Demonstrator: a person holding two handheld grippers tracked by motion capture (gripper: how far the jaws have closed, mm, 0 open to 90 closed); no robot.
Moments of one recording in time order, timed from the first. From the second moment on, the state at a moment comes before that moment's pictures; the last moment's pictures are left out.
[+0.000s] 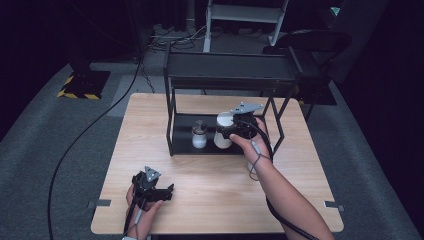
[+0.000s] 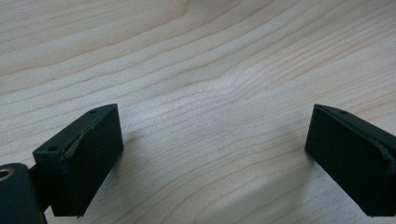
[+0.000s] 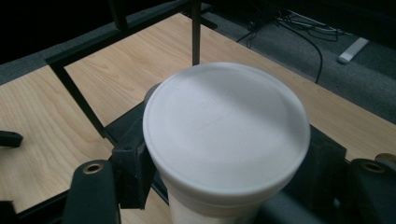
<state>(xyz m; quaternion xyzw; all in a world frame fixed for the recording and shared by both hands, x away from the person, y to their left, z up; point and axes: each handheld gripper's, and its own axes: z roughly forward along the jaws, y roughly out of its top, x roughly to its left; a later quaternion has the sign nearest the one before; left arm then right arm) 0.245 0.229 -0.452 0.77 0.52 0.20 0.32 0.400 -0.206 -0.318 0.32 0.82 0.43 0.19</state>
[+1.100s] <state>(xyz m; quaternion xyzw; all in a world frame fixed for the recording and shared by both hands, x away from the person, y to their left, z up) 0.245 0.230 -0.452 0.77 0.51 0.20 0.32 0.421 -0.181 -0.360 0.38 0.81 0.40 0.18</state>
